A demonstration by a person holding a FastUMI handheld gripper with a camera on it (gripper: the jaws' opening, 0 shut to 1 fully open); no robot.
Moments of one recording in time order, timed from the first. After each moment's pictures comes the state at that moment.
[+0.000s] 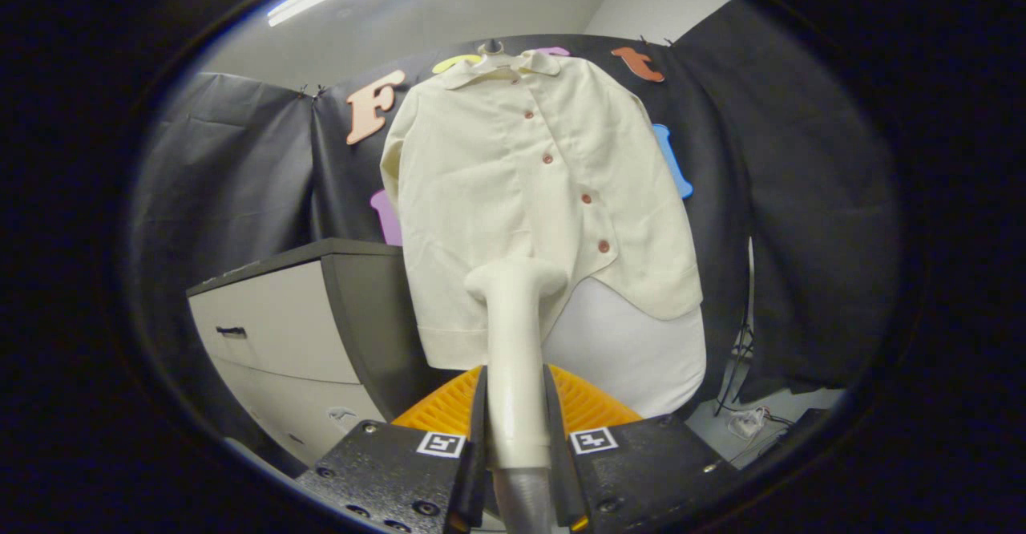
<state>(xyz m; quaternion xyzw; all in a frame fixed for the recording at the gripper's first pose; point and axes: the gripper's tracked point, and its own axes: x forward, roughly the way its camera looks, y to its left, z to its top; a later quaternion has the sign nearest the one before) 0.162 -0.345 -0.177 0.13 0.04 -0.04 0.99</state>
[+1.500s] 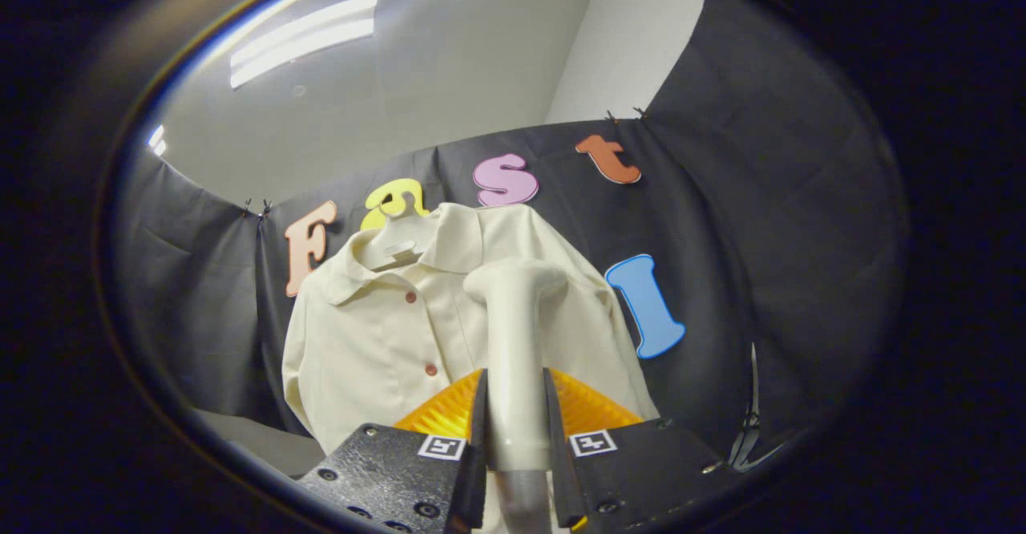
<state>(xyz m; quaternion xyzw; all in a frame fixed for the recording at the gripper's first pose) 0.297 -0.528 0.059 0.17 -0.14 -0.08 0.97</state>
